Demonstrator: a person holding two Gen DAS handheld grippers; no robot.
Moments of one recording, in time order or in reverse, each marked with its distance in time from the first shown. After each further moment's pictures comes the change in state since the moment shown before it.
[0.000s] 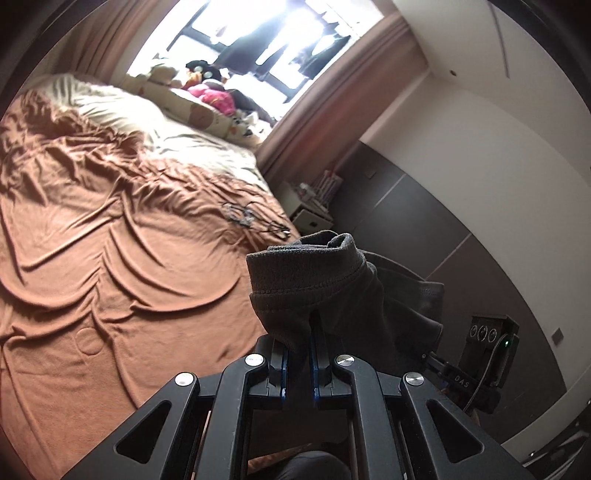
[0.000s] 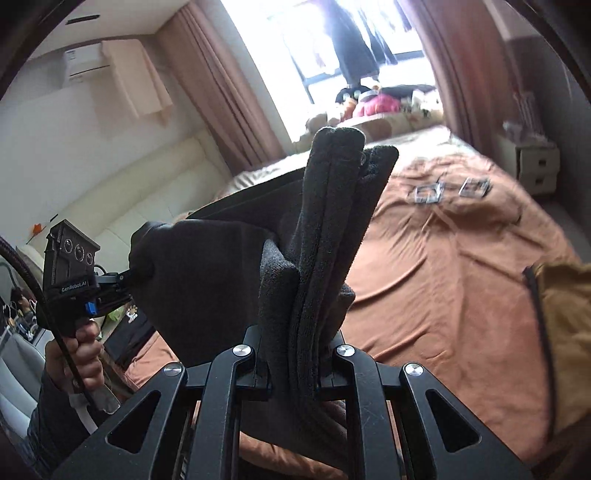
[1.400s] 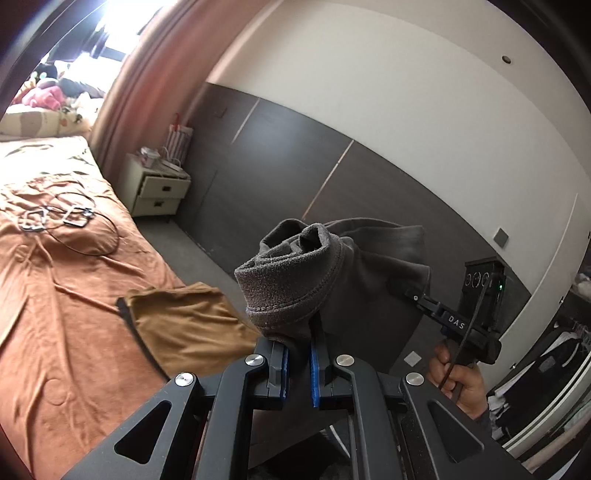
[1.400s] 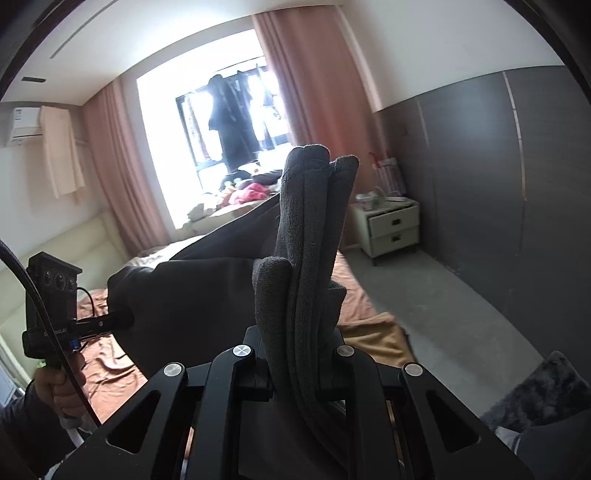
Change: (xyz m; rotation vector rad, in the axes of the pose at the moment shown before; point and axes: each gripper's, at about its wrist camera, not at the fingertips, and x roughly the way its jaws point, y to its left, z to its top) left arm 0.229 -0.287 -0.074 0.302 0.210 -0.383; right arm -0.301 -0.079 -0.051 0.072 -0.261 -0.410
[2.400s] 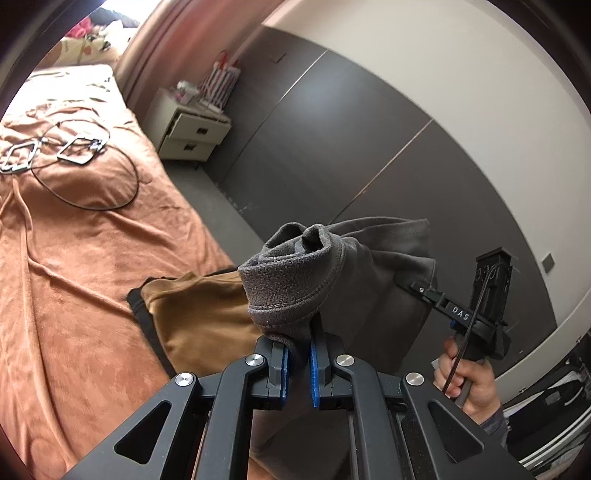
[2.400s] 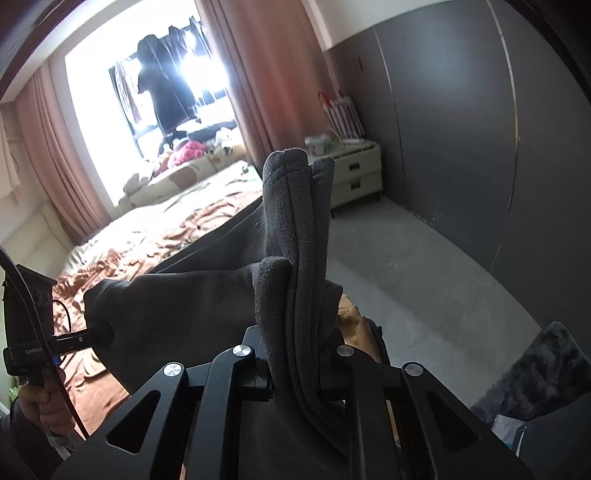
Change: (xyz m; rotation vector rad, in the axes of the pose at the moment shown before) left arm 0.170 0.188 0.027 -0.168 0.165 0.066; right arm 0.152 0.046 0.006 0.101 0.214 -0.152
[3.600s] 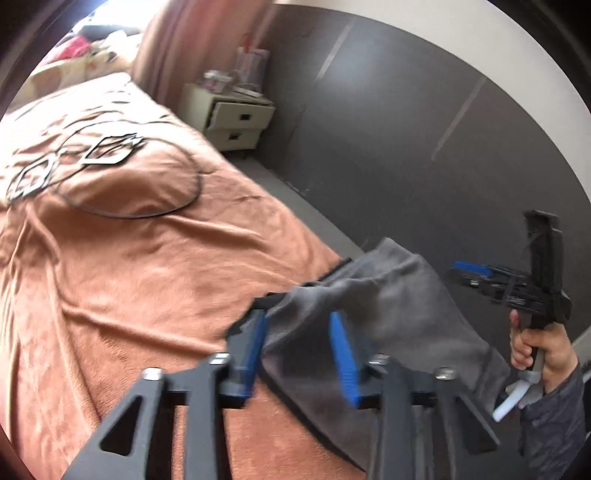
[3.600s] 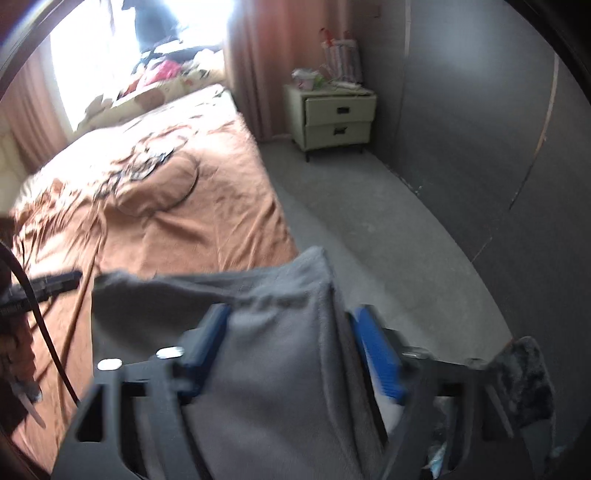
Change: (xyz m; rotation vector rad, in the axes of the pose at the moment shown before) left arm 0.070 0.099 0.016 0.149 0.094 0.232; right arm -0.010 -0.006 0.032 -0.132 0.276 -0.164
